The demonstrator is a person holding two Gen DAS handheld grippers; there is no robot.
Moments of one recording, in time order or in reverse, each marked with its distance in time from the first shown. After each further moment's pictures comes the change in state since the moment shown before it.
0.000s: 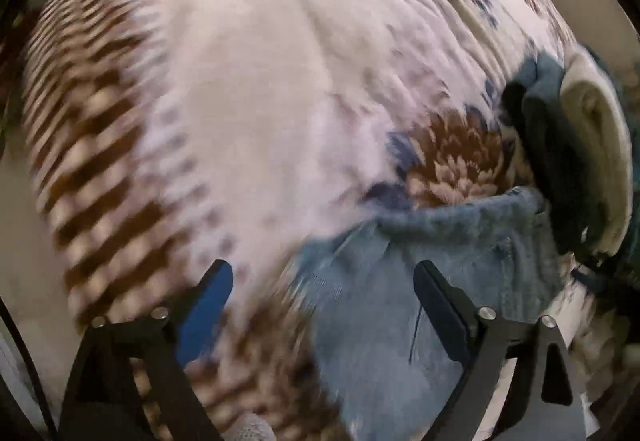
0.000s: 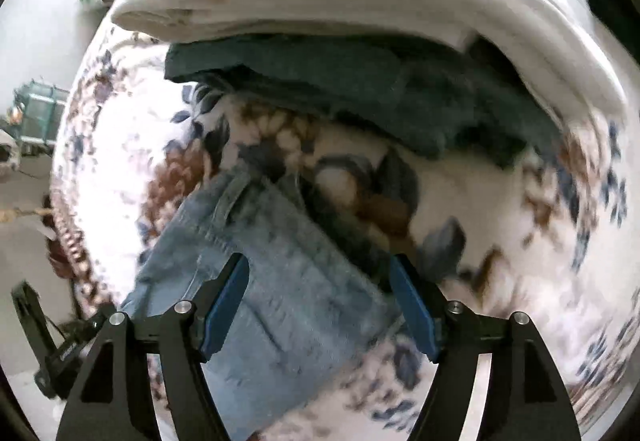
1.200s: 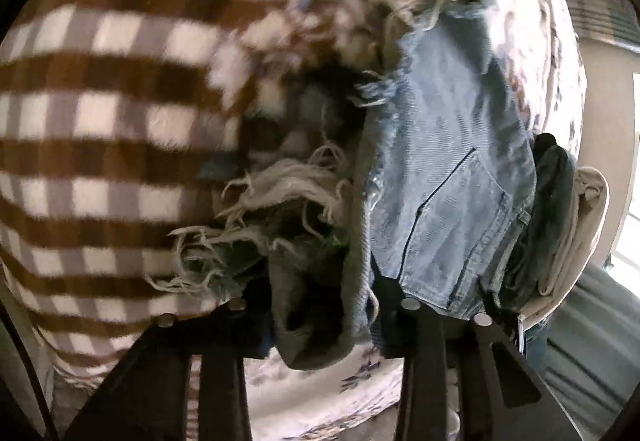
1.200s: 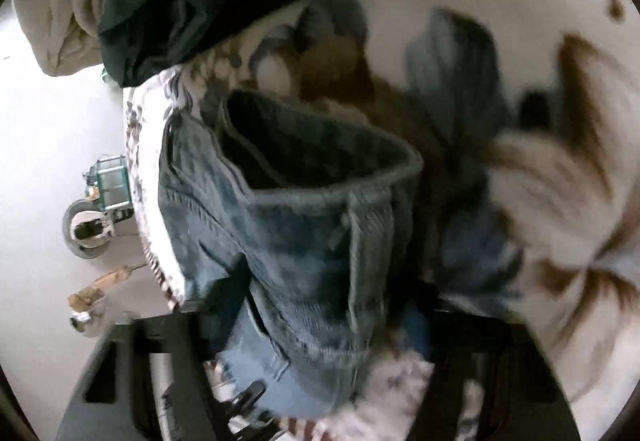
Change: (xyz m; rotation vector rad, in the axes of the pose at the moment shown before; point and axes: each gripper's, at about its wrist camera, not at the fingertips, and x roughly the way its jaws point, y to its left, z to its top) left arm 0.073 0.002 -0.148 -0.720 0.135 -0.342; right arm 0.114 -0.056 -0.055 0.310 0.061 0.428
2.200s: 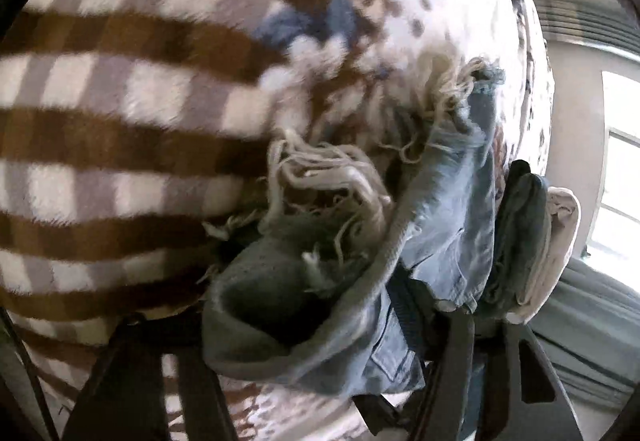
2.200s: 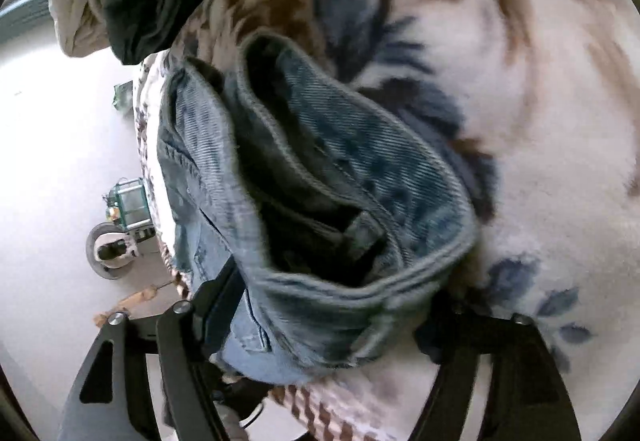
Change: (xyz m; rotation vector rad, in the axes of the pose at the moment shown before) left arm -0.020 0.033 0.049 0.069 -0.051 -0.122; right arm 0.020 -0.019 -0.083 0.107 -0.061 0.119
